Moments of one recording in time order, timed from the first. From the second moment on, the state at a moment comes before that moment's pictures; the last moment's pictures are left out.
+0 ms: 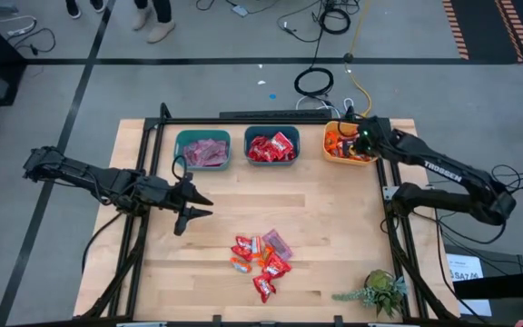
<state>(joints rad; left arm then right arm) -0.26 0.76 0.56 -0.26 -0.12 -0.31 -0.78 0.95 0.63 -0.66 0.29 0.62</state>
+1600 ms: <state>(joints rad) -0.24 0.76 0.56 -0.26 -0.20 -0.54 -0.82 0.75 0.63 -0.66 0.05 0.61</state>
